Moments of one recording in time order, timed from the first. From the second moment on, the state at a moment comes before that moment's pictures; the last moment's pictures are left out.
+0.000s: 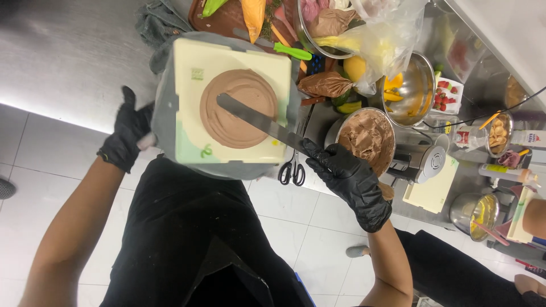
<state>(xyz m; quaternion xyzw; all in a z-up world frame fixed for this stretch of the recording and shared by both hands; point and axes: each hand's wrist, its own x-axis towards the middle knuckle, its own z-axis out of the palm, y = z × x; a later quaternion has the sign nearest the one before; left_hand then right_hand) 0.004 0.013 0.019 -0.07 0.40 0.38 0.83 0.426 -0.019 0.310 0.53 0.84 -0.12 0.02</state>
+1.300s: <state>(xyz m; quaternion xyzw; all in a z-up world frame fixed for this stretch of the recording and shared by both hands) 0.034 -0.016 0.055 0.04 0.44 0.35 0.83 0.380 0.016 0.388 0.45 0.89 -0.09 0.07</state>
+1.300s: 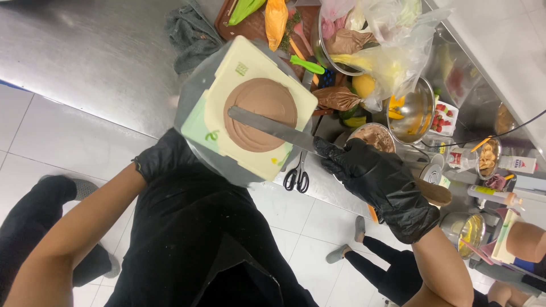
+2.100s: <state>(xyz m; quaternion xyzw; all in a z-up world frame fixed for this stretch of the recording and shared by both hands) 0.018 0.005 0.045 -0.10 0.02 0.56 0.82 0.343 0.026 0.424 0.46 0.86 -0.10 0.18</state>
